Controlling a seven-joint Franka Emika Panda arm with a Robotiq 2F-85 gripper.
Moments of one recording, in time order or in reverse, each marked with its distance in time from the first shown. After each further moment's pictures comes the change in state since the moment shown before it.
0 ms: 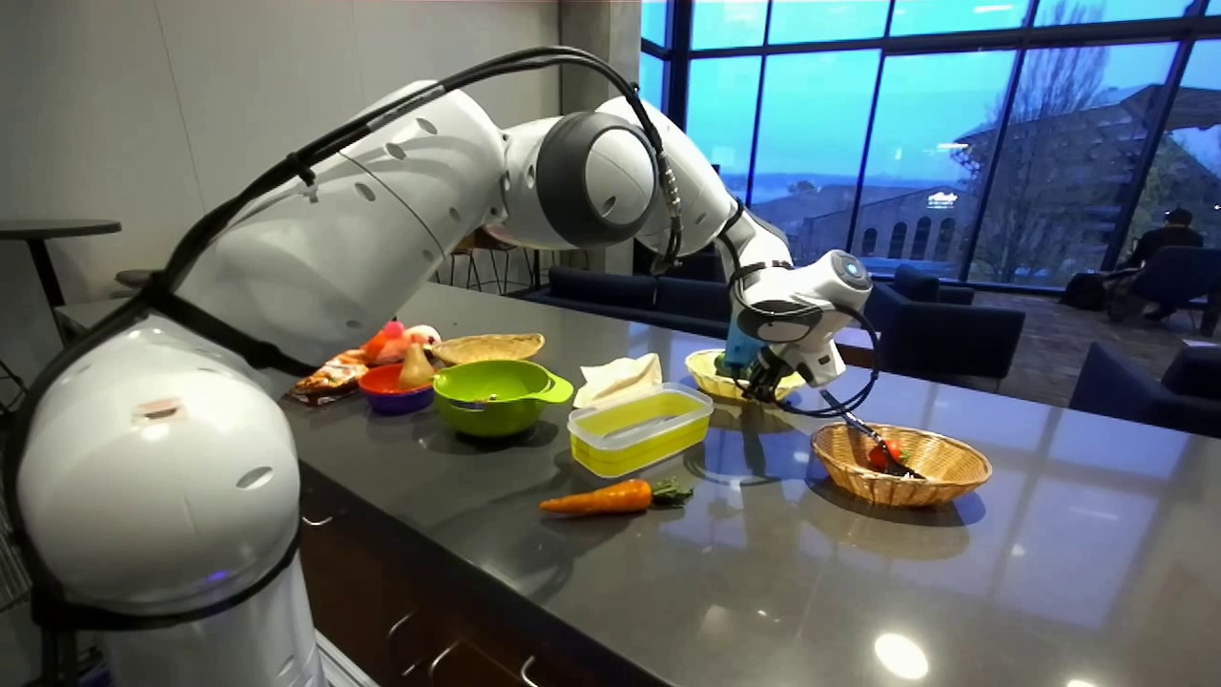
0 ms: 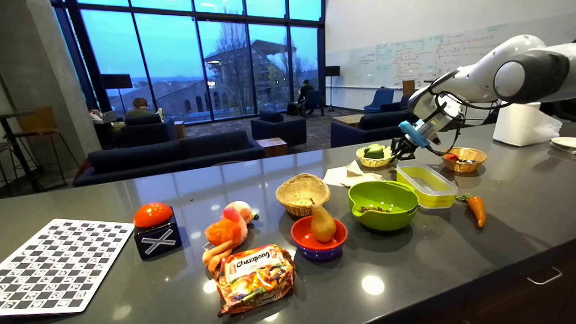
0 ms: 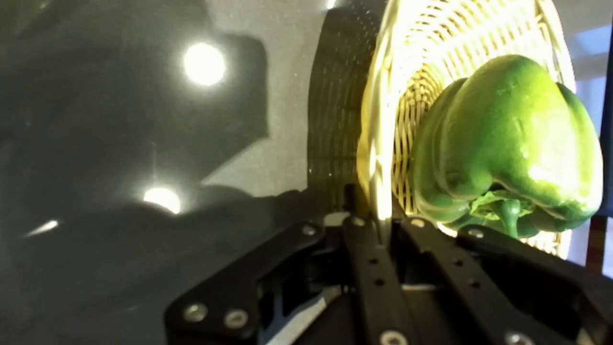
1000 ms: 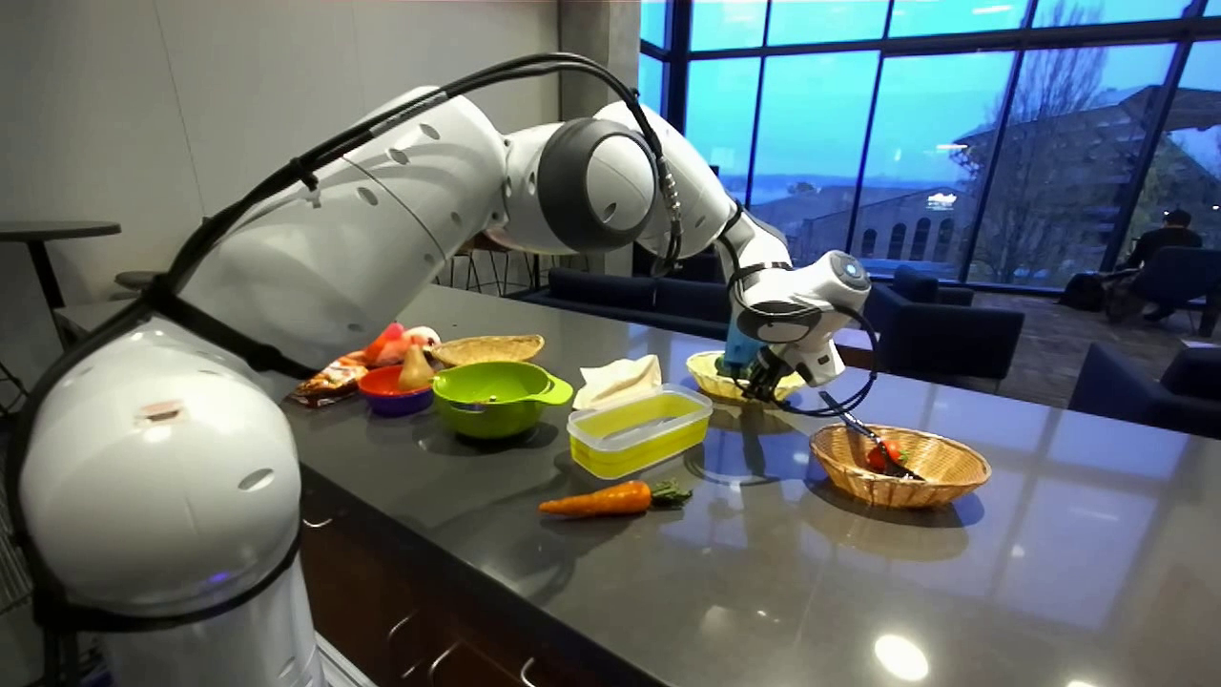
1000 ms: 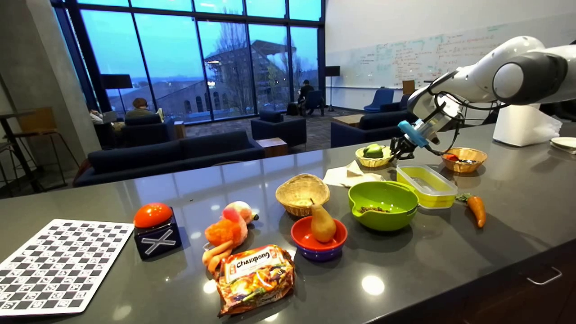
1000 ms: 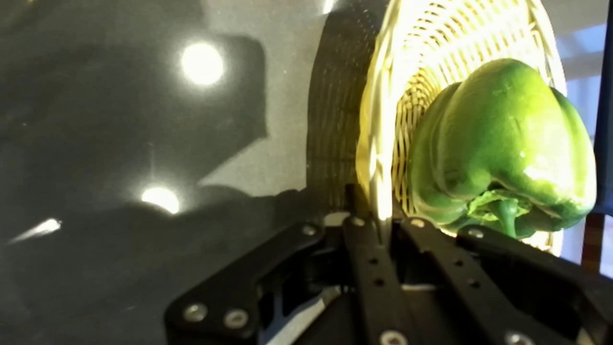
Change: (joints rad) arm -0.001 0.006 0.003 0.016 -0.002 0.000 0.009
